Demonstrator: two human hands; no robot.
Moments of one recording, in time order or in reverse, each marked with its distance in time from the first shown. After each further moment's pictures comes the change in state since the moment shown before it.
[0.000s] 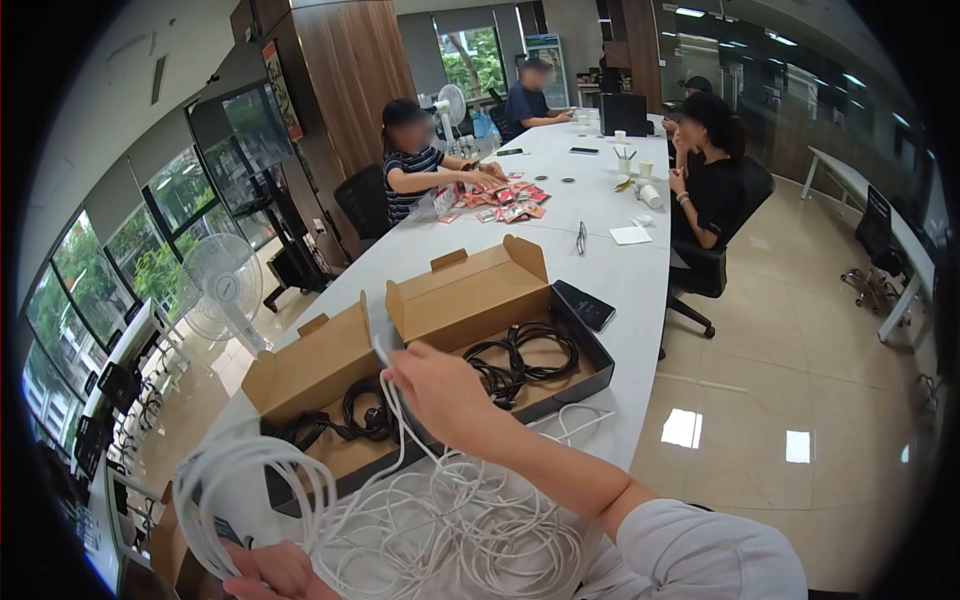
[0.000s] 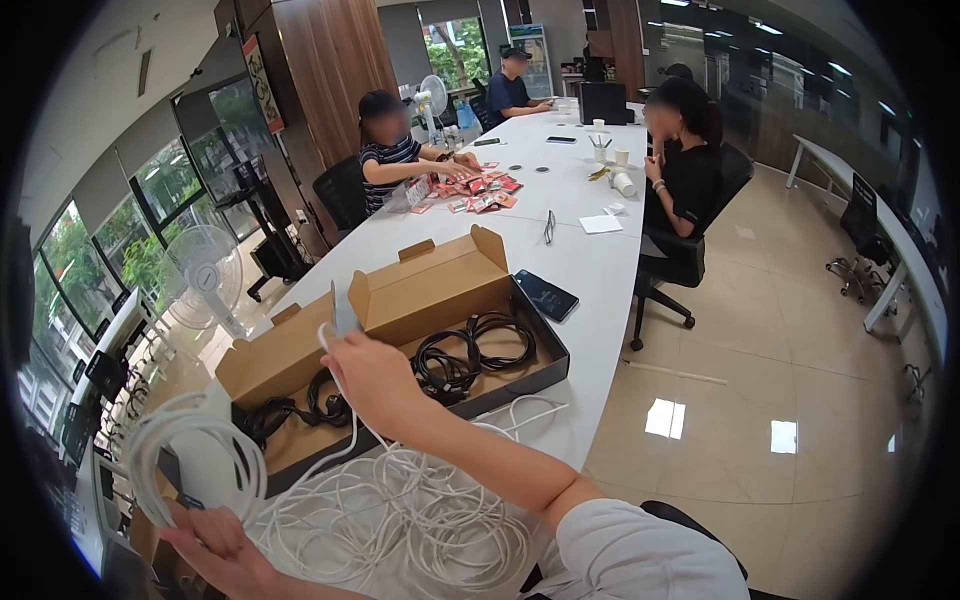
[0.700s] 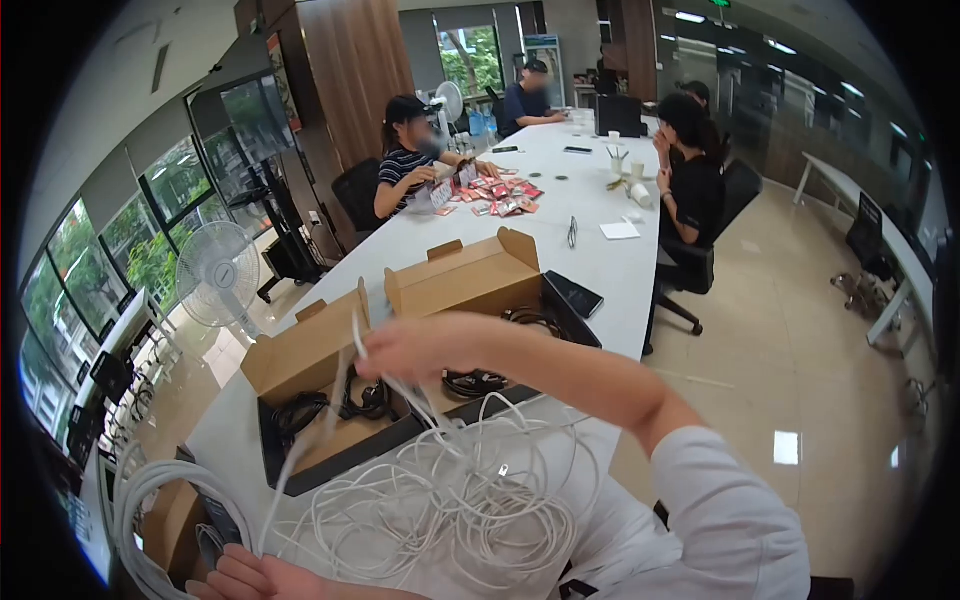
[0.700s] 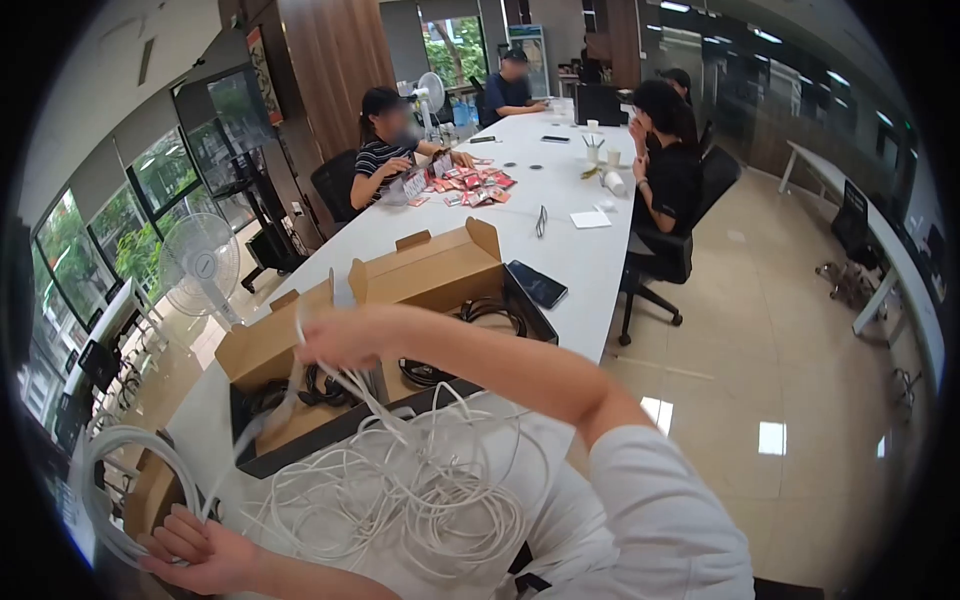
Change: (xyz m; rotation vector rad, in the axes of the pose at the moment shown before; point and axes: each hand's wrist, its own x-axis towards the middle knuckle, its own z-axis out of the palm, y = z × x) left_hand 0.011 0.022 -0.030 -0.220 0.390 0.326; right_hand 0.047 -0.026 -0.042 0.529 -0.829 0.261
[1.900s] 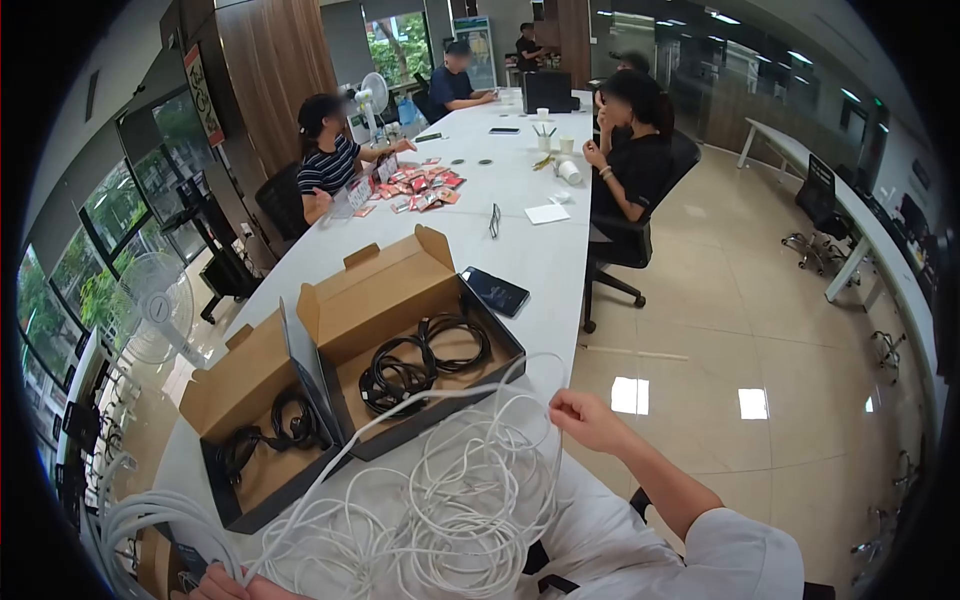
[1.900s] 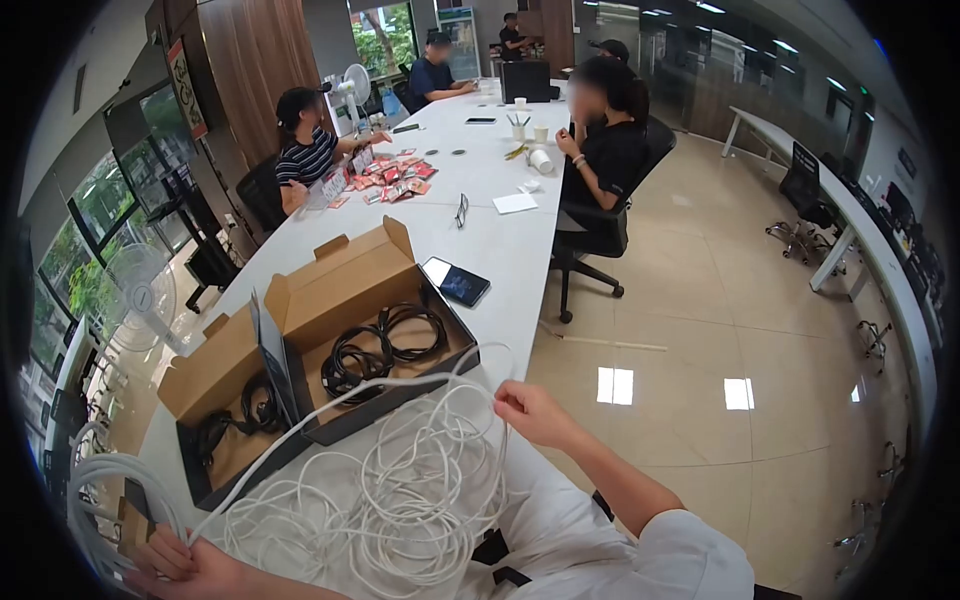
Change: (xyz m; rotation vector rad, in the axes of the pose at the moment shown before) left_hand -0.051 -0.022 0.034 -0.150 -0.193 -0.211; right_hand -0.266 0.194 0.010 -0.053 0.864 0.273
